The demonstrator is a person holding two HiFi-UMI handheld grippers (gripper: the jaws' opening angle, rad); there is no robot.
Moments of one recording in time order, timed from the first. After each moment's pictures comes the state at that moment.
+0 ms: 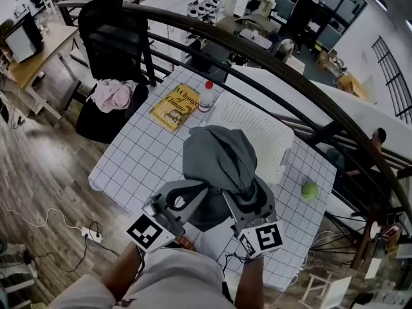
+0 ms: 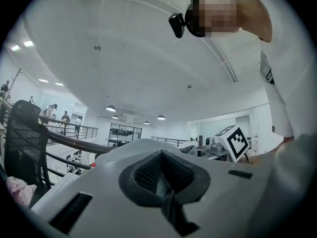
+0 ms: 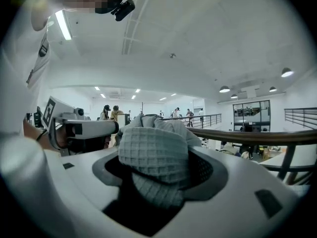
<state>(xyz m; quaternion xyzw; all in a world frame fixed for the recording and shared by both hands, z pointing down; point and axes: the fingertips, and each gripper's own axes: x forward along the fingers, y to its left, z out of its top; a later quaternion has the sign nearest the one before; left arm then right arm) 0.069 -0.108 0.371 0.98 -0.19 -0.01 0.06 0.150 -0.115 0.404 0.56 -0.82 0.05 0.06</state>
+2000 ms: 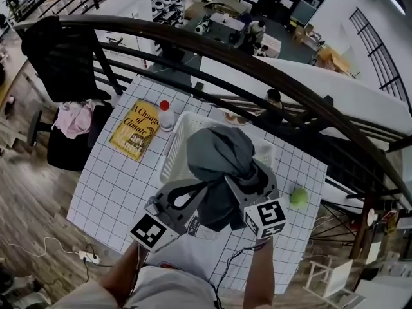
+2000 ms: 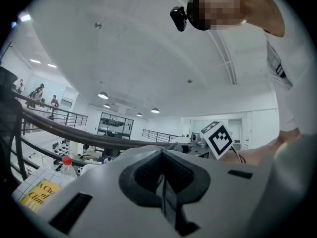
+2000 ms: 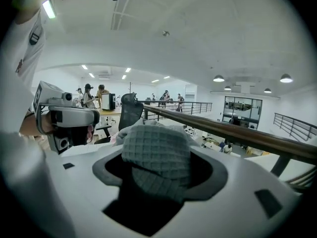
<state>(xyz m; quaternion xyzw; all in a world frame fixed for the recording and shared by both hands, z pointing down) 0.195 -0.231 0.431 0.99 -0.13 0.02 0.10 0.296 -0.254 0.480 0.59 -0.78 0.09 0.17</state>
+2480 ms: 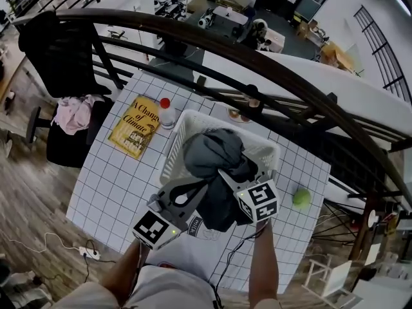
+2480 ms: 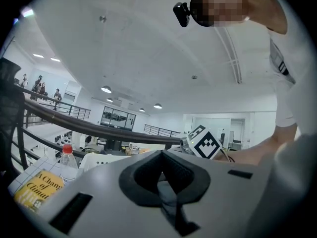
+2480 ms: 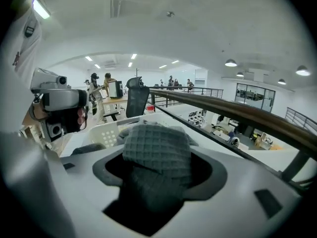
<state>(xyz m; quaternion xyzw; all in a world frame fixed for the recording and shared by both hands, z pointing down) 0.202 -0.245 0.461 0.98 -0.14 0.04 0.13 0.291 -0.288 0.554 0.53 -0.80 0.15 0.24</state>
